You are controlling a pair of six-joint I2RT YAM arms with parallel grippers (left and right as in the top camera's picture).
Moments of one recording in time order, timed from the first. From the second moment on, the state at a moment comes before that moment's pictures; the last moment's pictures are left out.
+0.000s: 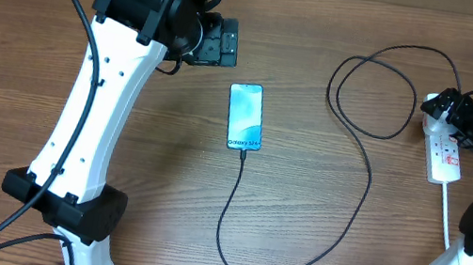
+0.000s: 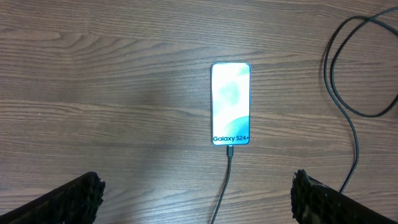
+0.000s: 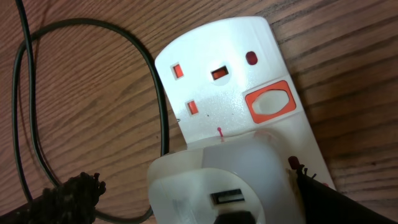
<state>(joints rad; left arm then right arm) -0.37 1.94 2.41 -1.65 -0.04 -0.47 -0.47 2.15 1.65 -0.85 -0.42 0.00</state>
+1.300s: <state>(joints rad) -0.37 1.94 2.41 -1.65 -0.04 -0.47 -0.47 2.15 1.65 -0.86 -0.42 0.00</state>
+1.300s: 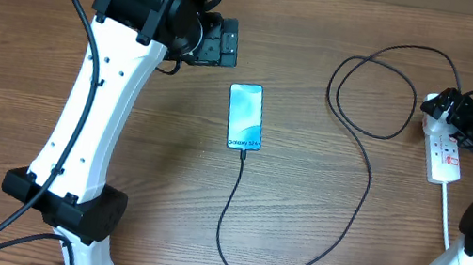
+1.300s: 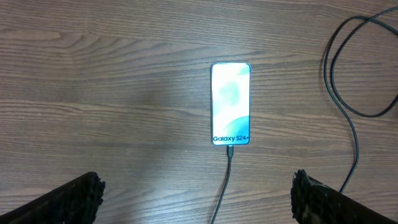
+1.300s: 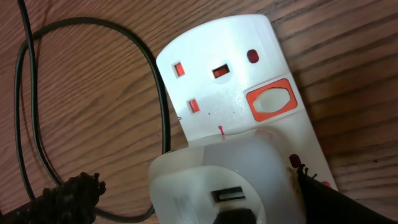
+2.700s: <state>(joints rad) -0.37 1.94 2.41 -1.65 -0.04 -0.47 -0.56 2.15 1.64 -0.87 -0.58 -0.05</state>
